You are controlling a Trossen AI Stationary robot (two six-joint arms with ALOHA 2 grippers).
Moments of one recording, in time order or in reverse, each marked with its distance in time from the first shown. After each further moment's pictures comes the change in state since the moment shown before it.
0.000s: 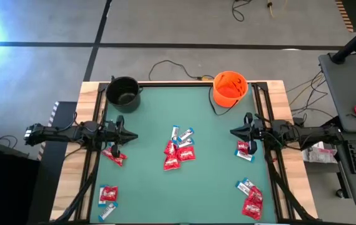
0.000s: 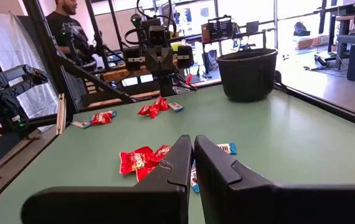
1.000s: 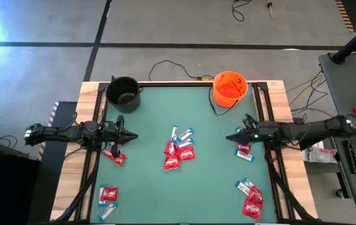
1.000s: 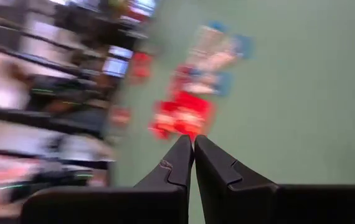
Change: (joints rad) left arm 0.000 0.000 0.000 0.003 0.000 0.000; right arm 0.035 0.437 0.115 -0.132 0.015 0.985
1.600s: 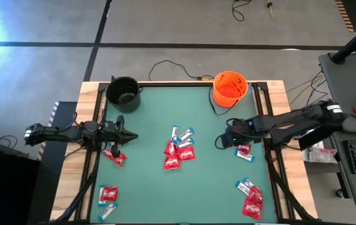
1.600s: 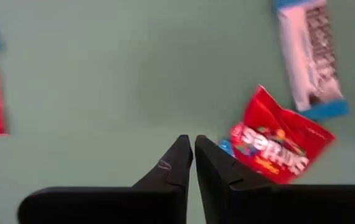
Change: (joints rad) left arm 0.000 0.000 0.000 0.002 0.000 0.000; right arm 0.019 0.743 0.625 -0.830 -0.055 0.328
